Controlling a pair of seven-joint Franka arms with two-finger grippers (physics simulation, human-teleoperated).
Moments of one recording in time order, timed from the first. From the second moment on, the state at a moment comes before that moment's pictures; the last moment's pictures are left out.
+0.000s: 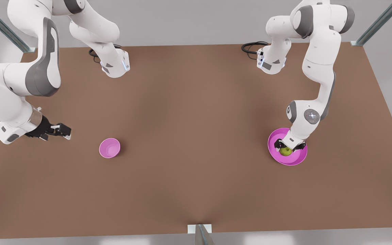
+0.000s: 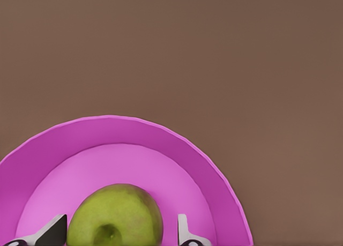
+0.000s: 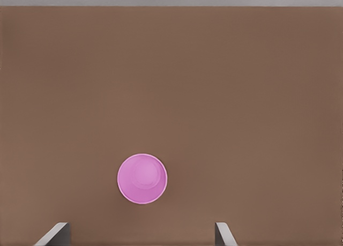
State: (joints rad) left arm -0.06 0.48 0.01 -2.19 -0.04 2.87 0.08; right arm -0.13 0.19 0.12 -1.48 0.00 1.71 -0.03
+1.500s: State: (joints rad) left arm -0.07 0.36 -0.12 -2.14 -0.19 2.72 0.06; right arm -0.15 0.18 0.17 -1.46 -0.03 1.65 -0.02
